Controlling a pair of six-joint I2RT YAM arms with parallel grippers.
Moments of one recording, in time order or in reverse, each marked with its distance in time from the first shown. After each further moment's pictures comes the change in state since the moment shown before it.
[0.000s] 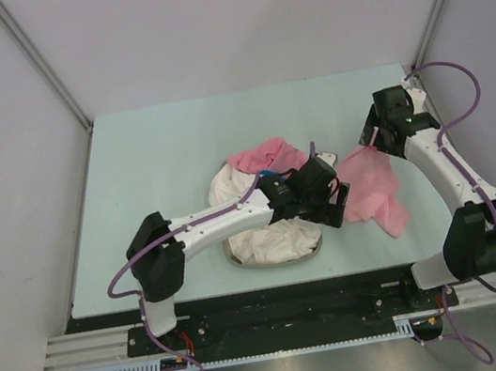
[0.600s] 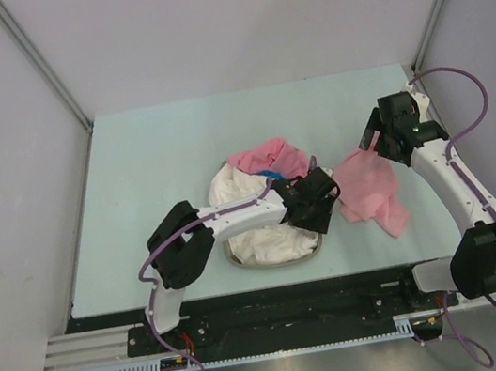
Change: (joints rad) left arm 0.024 0.158 -0.047 -0.021 -0.011 0.010; right arm 0.000 -0.122 -0.053 -0.011 -0.053 0.017
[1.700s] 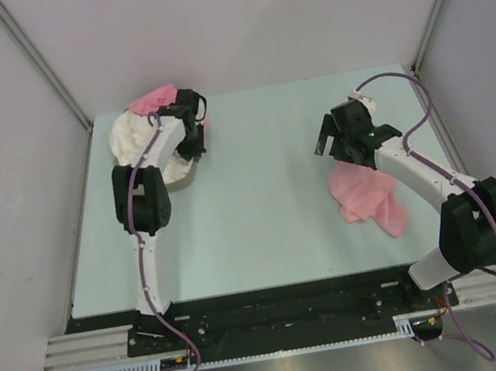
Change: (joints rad) left arm 0.795 0.258 0.463 -0.324 -0.060 0.438; right arm 0.242 0.148 -0.002 0.206 -0.073 0.090
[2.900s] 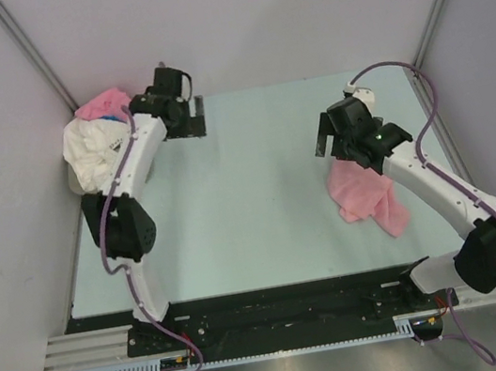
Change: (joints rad) left arm 0.059 -0.232 0.066 -0.054 -0.061 -0.034; right arm 0.100 -0.084 0.086 -0.124 0.126 -0.089
